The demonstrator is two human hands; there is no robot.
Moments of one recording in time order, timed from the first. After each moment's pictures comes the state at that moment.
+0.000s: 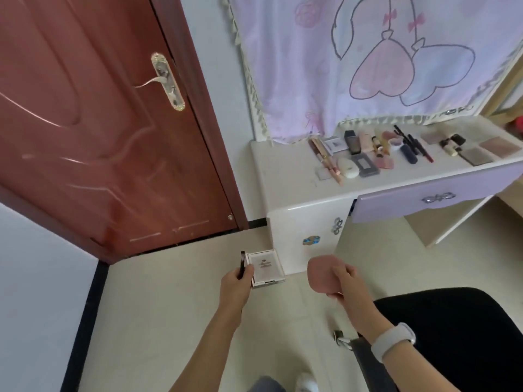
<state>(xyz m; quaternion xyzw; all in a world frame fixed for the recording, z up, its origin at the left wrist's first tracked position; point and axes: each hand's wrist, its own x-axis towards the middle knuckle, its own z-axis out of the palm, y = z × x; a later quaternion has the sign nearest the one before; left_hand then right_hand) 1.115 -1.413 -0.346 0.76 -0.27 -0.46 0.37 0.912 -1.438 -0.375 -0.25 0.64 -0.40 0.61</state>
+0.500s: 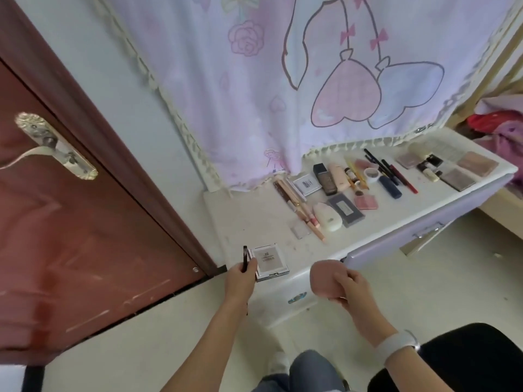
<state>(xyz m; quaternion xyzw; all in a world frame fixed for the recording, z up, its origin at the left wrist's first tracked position) 1.091 -1.709 -0.379 0.73 -0.34 -0.50 0.32 0.886 -1.661 -0.391 -0.19 0.68 -0.44 0.56</state>
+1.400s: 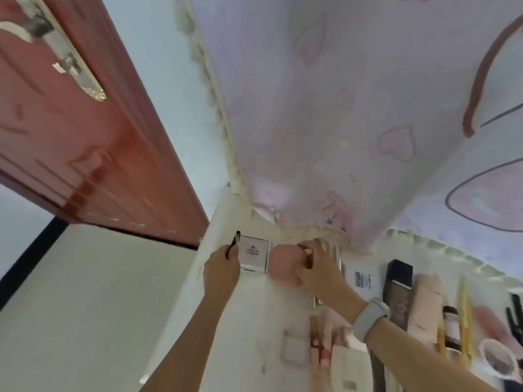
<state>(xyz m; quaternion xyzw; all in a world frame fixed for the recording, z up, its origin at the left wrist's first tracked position) 1.068 -1.913 -0.474 0.89 -0.21 -0.24 0.32 0.914 -2.000 -0.443 -0.71 0.50 -0.06 0.49</state>
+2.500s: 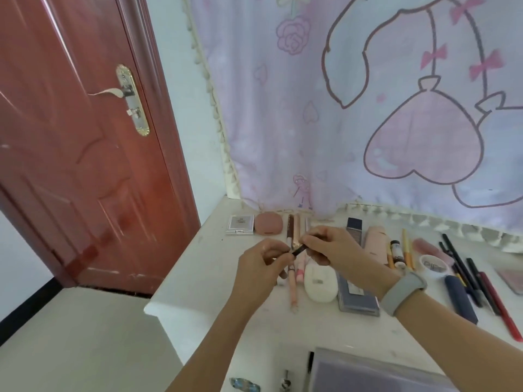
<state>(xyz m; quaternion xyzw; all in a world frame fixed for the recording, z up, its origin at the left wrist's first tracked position) 0.909 -1.790 -0.445 0.65 -0.44 -0.26 0.56 0.787 -1.892 -0.423 -0.69 0.34 -0.25 0.59</state>
